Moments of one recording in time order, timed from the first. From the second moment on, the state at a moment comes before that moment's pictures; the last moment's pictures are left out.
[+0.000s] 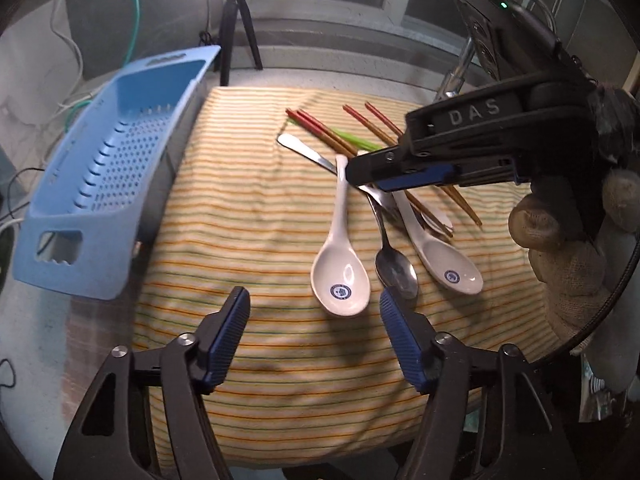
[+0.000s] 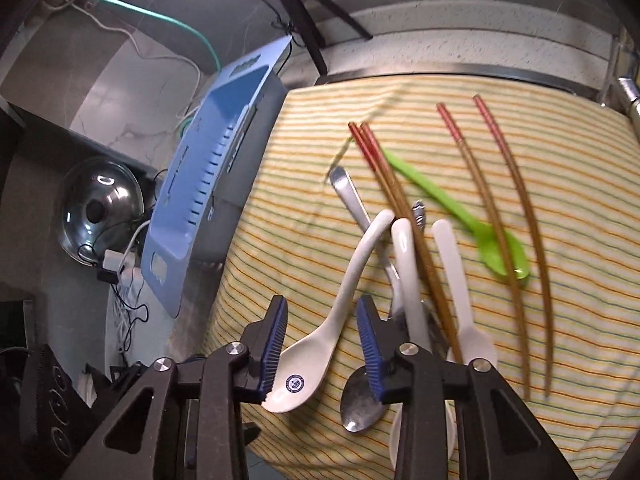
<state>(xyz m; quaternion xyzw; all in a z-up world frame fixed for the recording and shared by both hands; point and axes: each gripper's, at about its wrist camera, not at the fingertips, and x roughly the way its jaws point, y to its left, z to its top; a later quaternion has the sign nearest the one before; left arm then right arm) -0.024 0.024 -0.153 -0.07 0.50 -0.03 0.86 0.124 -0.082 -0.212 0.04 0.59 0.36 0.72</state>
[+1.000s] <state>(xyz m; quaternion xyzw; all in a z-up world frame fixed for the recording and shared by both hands) -0.007 0.017 -0.193 -0.11 0.52 -0.08 0.84 0.140 -0.058 -0.251 0.03 0.63 0.32 0.71</state>
